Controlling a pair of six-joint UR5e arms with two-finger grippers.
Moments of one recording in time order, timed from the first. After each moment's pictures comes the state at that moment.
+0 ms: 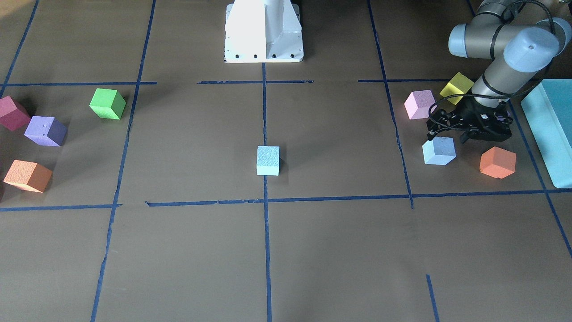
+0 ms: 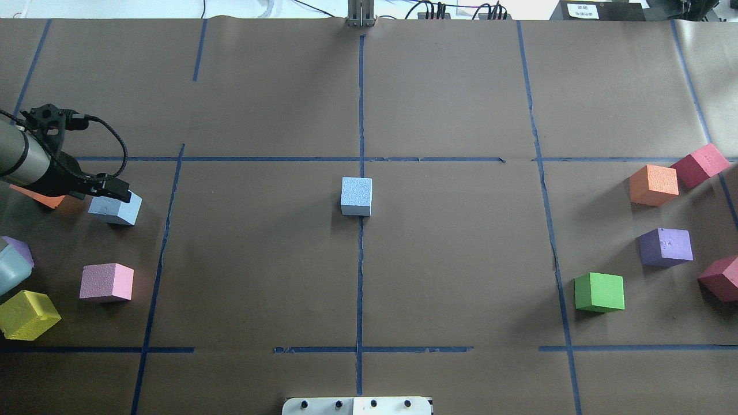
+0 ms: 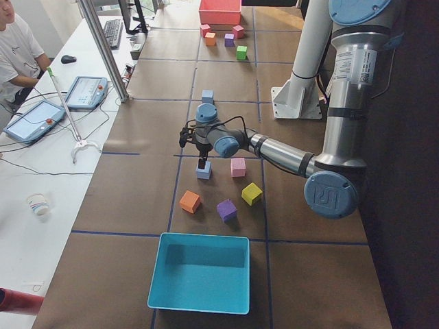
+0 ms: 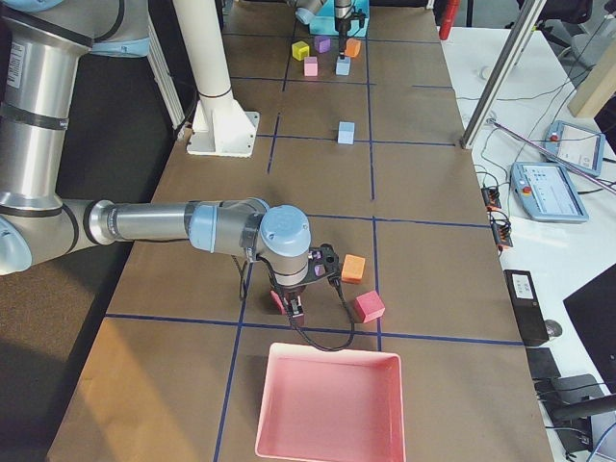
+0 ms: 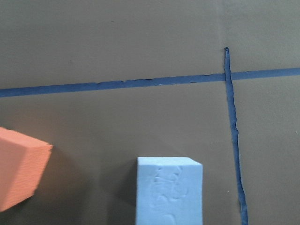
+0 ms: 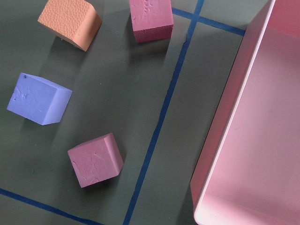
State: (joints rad) left arm -0.89 -1.64 -1.76 -2.02 -2.11 -0.84; right arm 1.66 -1.86 1.95 -1.76 2.35 -0.45
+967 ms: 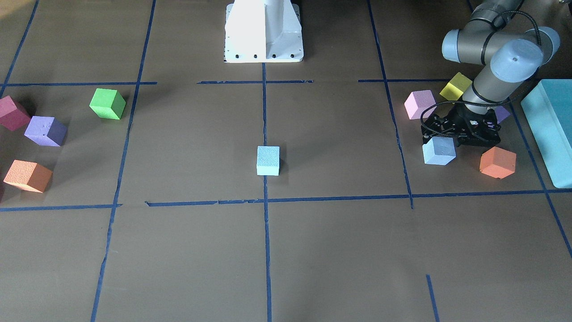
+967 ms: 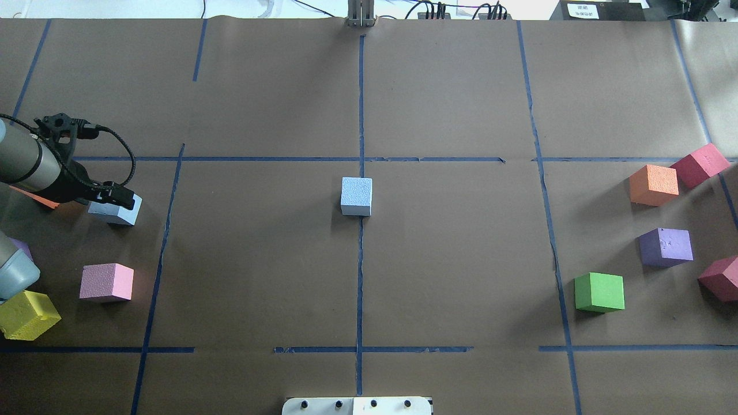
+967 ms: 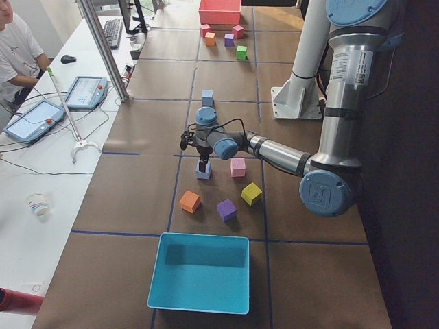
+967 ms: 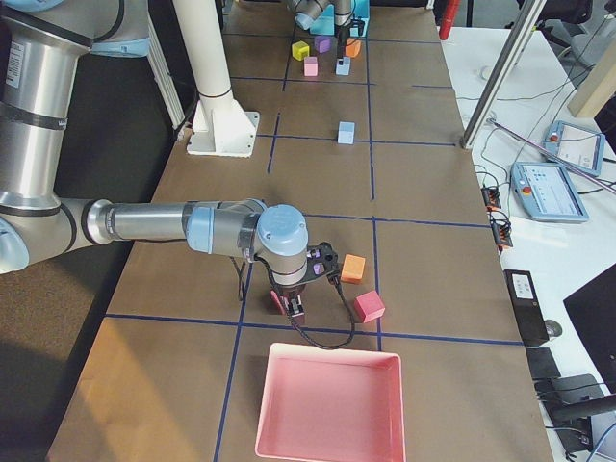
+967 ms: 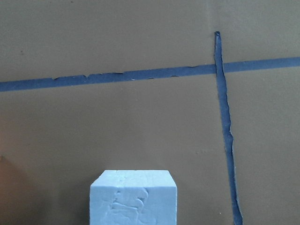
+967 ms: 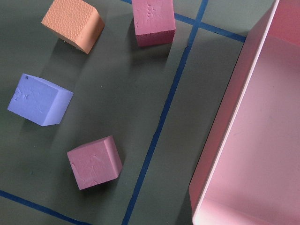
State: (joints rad) left arm -0.87 -1.65 -1.73 -2.01 -2.10 -0.80; right arm 1.66 -1.87 1.95 -1.72 2.35 -0.45
